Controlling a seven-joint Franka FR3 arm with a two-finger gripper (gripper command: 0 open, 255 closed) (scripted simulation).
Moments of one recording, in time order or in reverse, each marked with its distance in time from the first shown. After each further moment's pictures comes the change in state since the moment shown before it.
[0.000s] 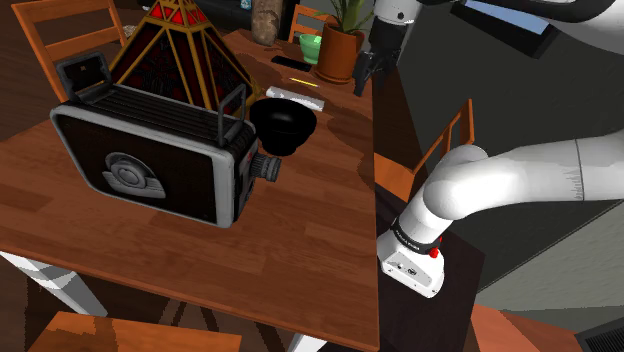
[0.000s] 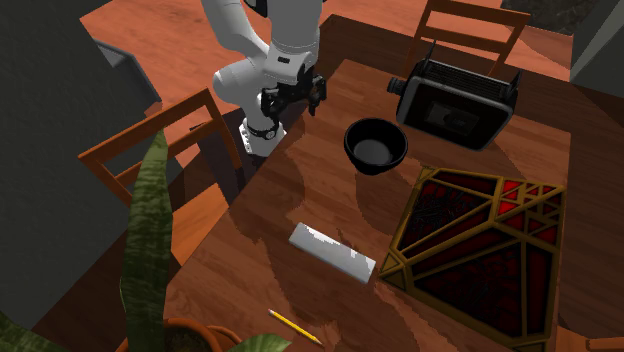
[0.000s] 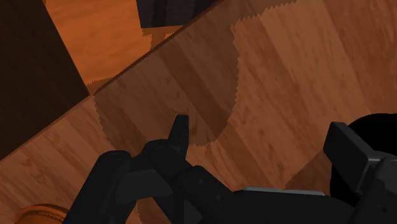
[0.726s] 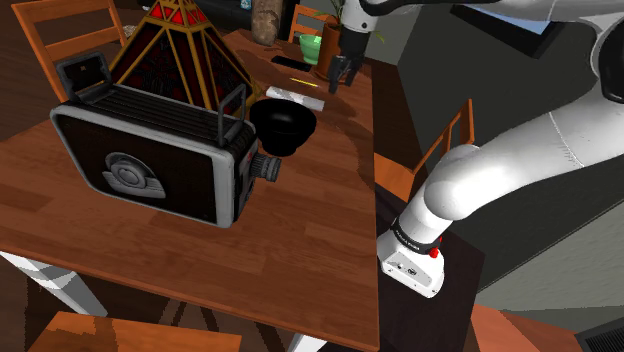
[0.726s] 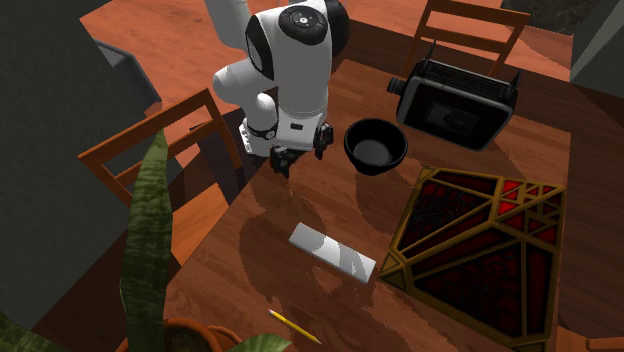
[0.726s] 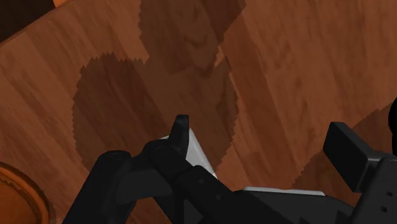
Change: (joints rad) arm 0.024 0.320 -0.118 0.098 -0.030 0.232 -0.212
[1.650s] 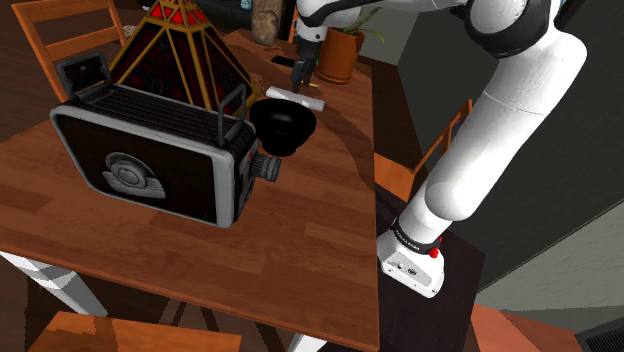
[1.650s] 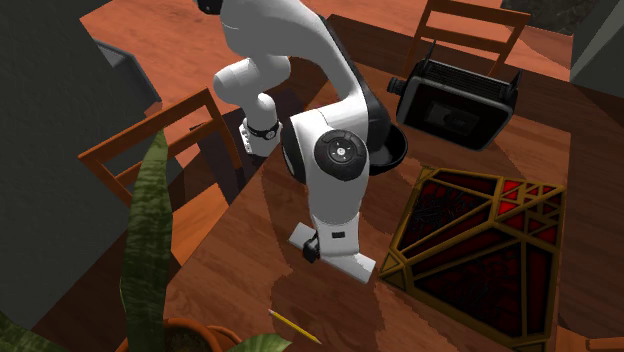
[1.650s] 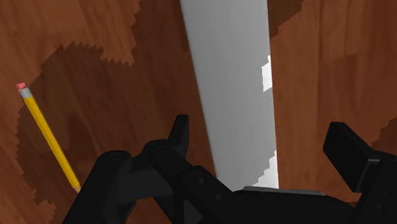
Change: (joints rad) arm 0.029 0.557 -0.093 0.371 0.117 0.178 -0.354
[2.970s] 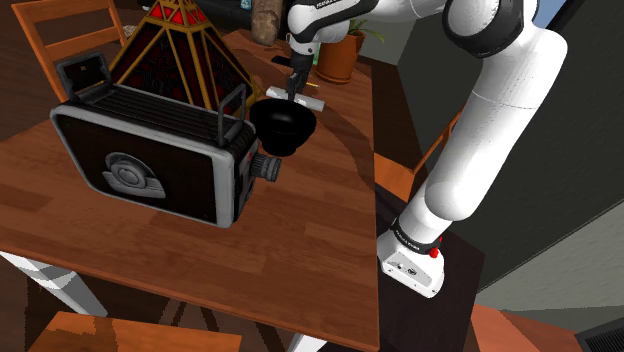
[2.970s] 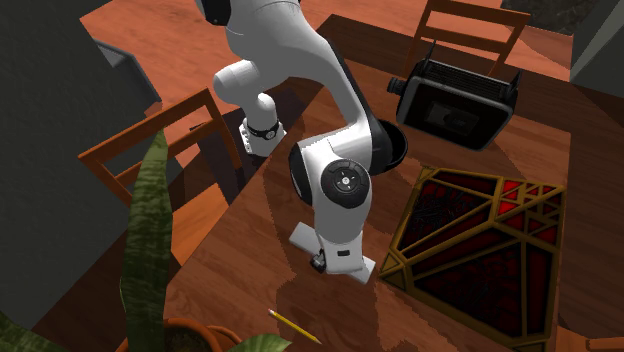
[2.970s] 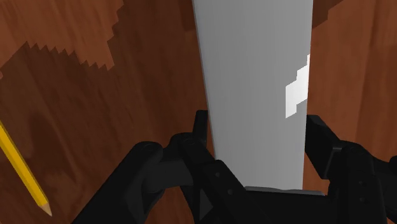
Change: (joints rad) arm -0.003 0.093 0.004 0.002 0.028 0.090 -0.042
